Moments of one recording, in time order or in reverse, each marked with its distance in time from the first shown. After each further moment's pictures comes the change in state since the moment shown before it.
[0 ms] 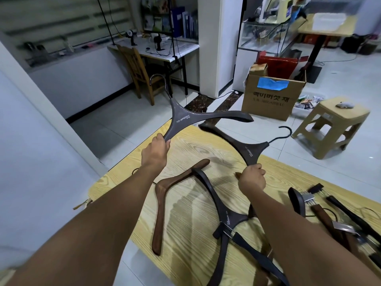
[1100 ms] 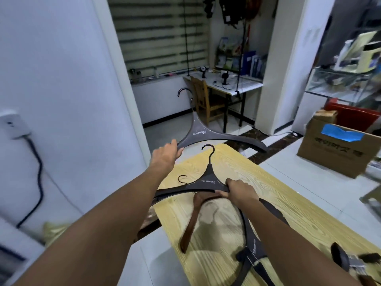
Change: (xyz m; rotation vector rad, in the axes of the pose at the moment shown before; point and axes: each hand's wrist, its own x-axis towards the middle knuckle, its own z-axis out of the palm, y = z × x) left_hand -0.076 -0.066 -0.112 0.219 0.087 -0.140; right_hand -0.090 -0.079 -0.038 -0.234 -0.039 -0.965
